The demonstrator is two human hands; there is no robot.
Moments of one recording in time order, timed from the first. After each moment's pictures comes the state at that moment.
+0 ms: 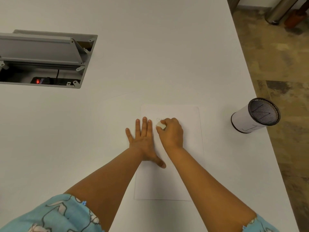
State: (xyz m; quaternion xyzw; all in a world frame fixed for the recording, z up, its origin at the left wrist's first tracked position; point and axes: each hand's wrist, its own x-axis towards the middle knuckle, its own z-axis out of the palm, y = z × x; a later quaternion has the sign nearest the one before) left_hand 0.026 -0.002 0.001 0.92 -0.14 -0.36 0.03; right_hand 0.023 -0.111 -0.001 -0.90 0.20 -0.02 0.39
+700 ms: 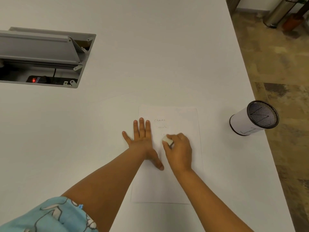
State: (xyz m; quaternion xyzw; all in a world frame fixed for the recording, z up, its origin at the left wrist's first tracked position) left_hand 0.031 -0.015 0.005 0.91 -0.08 -0.41 0.01; right_hand -0.027 -0.127 -0.009 -0.92 0.17 -0.06 0.34
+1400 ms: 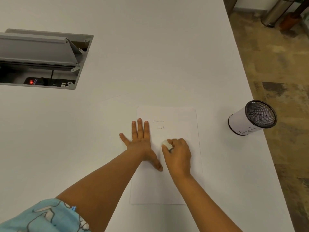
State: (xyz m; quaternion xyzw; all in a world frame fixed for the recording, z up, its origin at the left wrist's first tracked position) left_hand 0.032 -0.014 0.005 0.91 -0.08 -0.42 0.02; right_hand -0.036 -0.122 -0.011 -0.90 0.22 -0.05 0.36
